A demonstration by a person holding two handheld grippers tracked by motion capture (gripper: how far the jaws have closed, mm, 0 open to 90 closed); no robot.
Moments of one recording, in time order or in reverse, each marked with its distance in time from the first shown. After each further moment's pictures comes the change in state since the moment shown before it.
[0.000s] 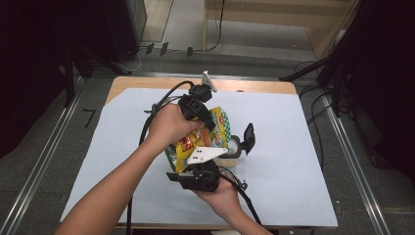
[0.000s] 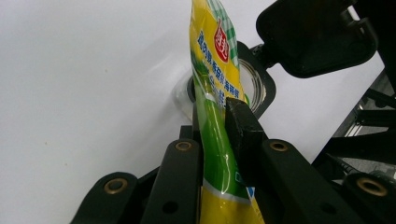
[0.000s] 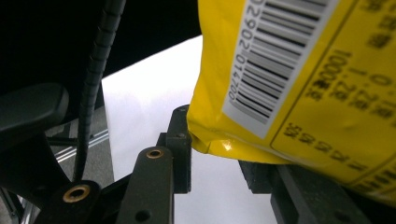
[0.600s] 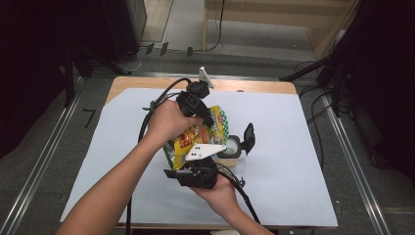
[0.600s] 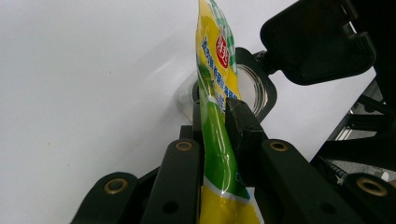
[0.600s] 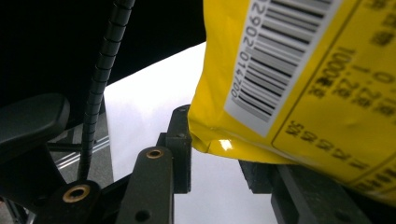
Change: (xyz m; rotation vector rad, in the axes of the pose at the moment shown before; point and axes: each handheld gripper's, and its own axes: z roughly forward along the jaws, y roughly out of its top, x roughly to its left) left arm 0.011 0.005 -0.001 0.006 -0.022 -0.033; right arm -0.003 0.005 0.005 -0.016 0.015 0.013
